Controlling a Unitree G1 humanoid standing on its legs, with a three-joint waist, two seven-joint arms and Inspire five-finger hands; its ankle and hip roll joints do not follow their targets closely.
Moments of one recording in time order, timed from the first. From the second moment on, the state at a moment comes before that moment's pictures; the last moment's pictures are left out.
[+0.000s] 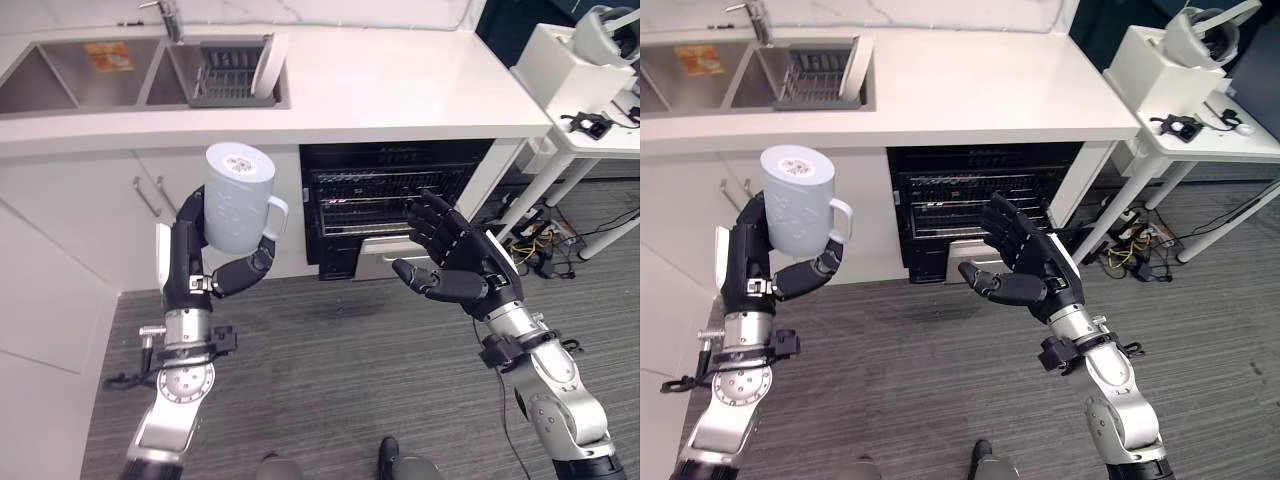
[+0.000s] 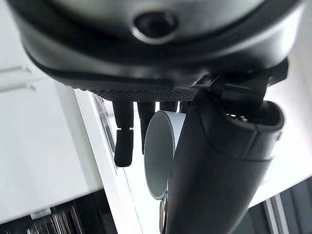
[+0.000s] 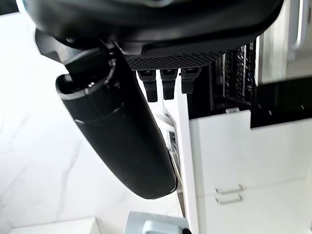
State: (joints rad) left arm 0.06 0.45 -0.01 -0.19 -0.01 -0.28 0.37; right arm -0.03 -0.47 0.02 -0.30 0.63 0.06 0.14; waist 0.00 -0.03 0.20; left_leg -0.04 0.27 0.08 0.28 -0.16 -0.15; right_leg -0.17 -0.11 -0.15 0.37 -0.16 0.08
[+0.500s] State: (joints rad) left arm 0.11 0.38 -0.04 -0.22 -0.04 -0.32 0.27; right arm 0.13 -0.47 -0.02 -0.35 0.59 -0.03 0.20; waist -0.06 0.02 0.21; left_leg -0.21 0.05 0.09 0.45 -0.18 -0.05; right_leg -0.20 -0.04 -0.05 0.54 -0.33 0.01
